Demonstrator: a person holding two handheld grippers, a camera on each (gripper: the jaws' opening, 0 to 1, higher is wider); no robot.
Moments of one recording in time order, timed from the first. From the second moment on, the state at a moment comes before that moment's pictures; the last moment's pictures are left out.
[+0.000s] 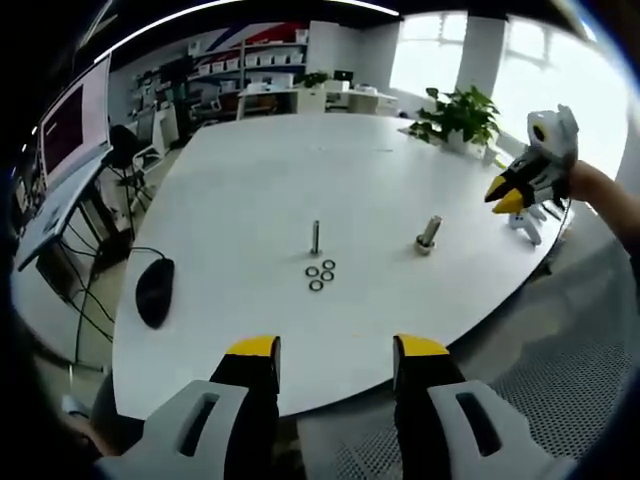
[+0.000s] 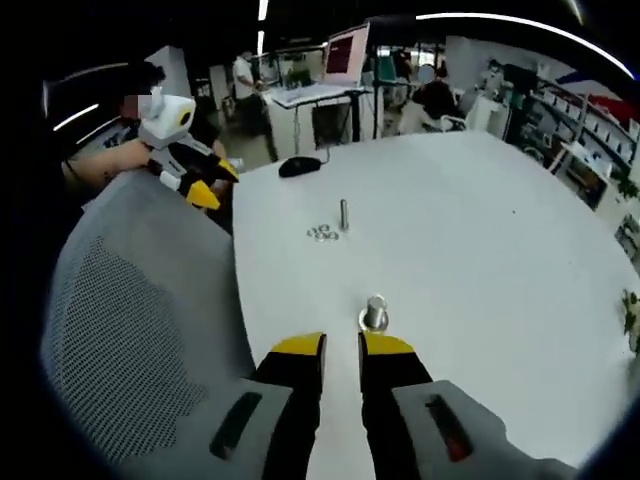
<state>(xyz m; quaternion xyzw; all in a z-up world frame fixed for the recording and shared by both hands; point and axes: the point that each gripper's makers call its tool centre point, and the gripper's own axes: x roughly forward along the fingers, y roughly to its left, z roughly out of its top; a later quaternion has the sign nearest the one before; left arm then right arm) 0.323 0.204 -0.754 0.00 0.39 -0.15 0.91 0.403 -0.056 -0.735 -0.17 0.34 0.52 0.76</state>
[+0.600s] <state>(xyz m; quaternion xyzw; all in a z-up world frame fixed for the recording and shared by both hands) 0.319 0.199 -0.758 0.02 0.40 -0.17 0.90 0.359 -0.107 -0.722 0.02 0.36 0.40 0.84</state>
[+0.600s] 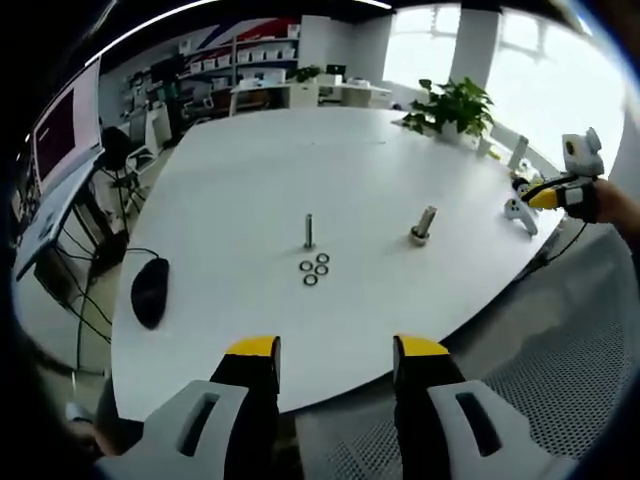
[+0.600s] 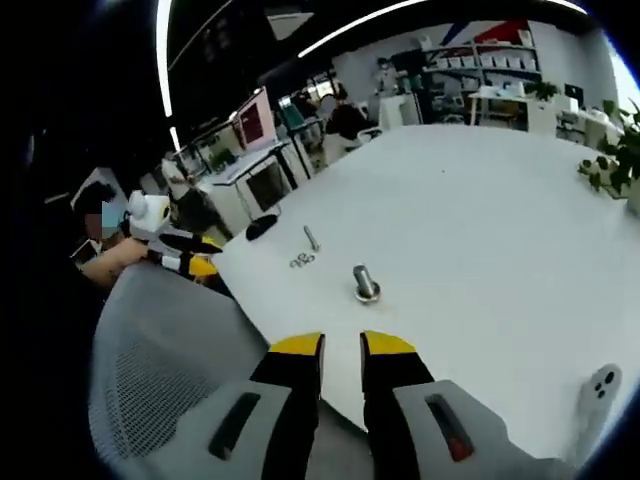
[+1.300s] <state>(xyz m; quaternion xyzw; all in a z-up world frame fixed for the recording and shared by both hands) 0.320 0.201 -0.758 0.01 0.40 -0.16 0.90 0.321 -0.086 -0.709 0.01 0.31 0.40 0.86</state>
